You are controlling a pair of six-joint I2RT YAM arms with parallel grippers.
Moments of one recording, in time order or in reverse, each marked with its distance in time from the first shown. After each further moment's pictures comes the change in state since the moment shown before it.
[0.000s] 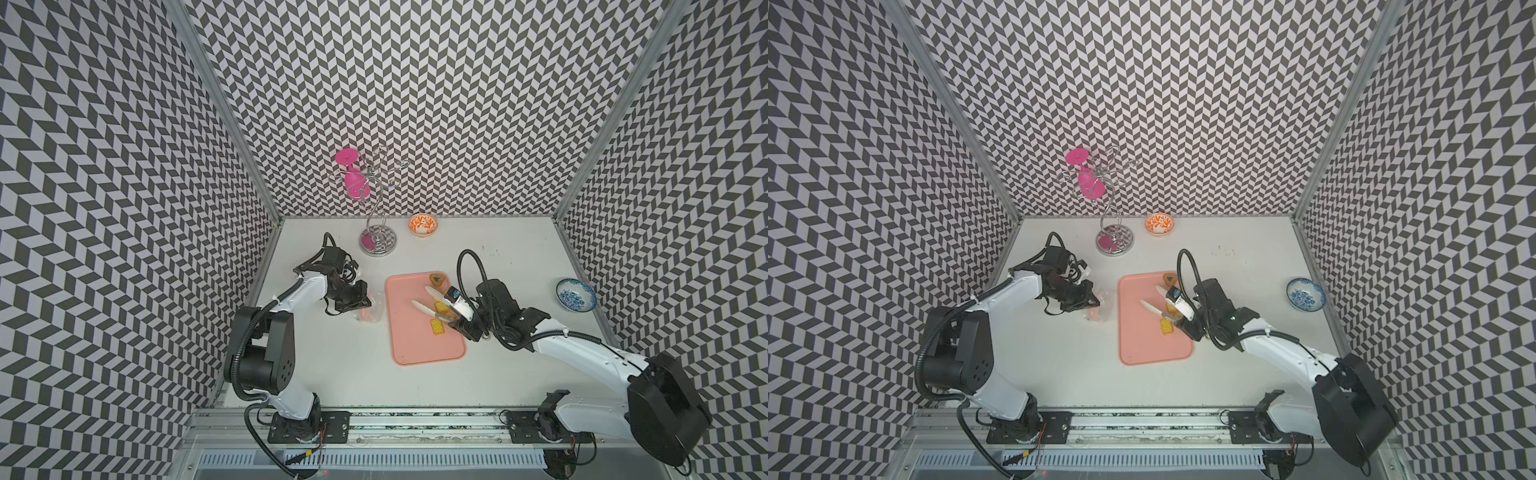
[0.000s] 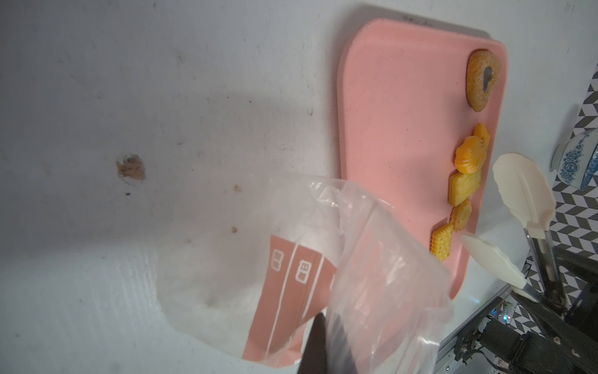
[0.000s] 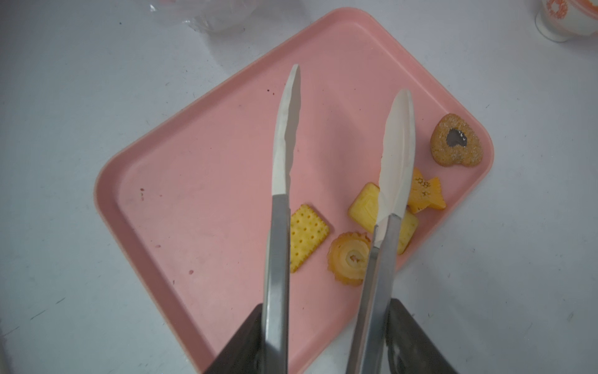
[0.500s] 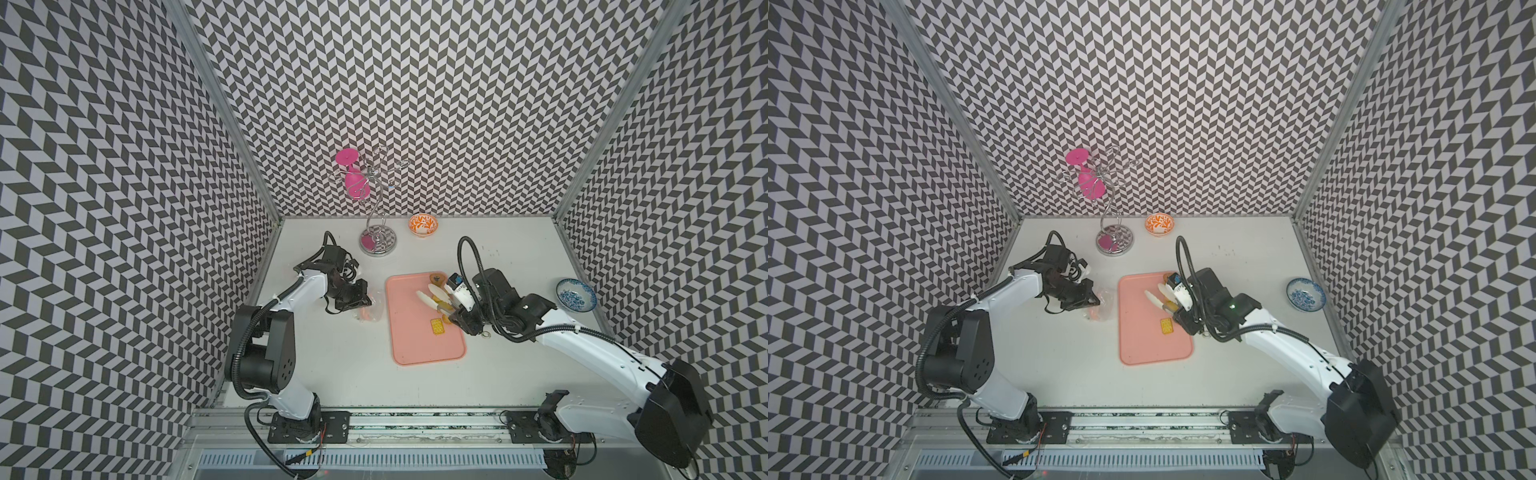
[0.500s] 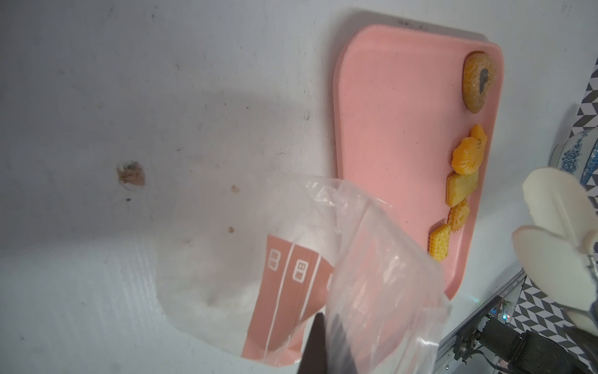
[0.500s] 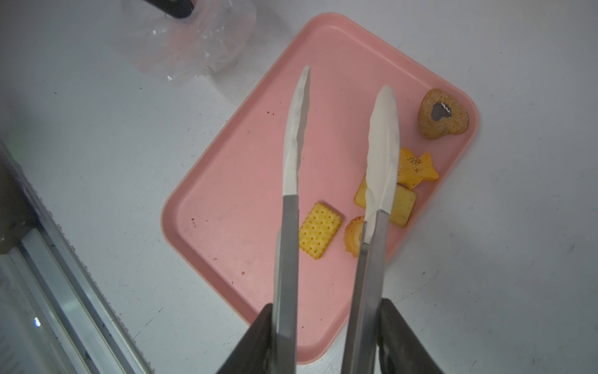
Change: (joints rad) left arm 0.000 0.009 0.024 -0.013 0.002 0.007; right arm 0.113 0.003 0.196 -0.263 0.093 0.320
